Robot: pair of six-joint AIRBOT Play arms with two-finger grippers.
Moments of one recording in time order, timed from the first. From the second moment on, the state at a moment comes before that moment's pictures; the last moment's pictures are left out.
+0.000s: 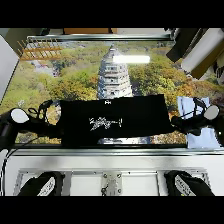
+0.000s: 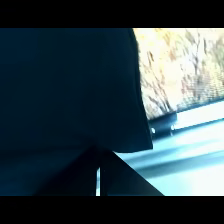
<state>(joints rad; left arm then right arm) 0.10 -0.96 0.77 1.22 -1.40 -1.44 -0.19 -1.01 0.81 -1.39 1.28 1.78</state>
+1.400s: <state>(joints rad) 0.02 -1.64 1.50 1.07 -1.26 -1.41 -0.31 -1.63 1.36 -1.13 1.13 1.43</state>
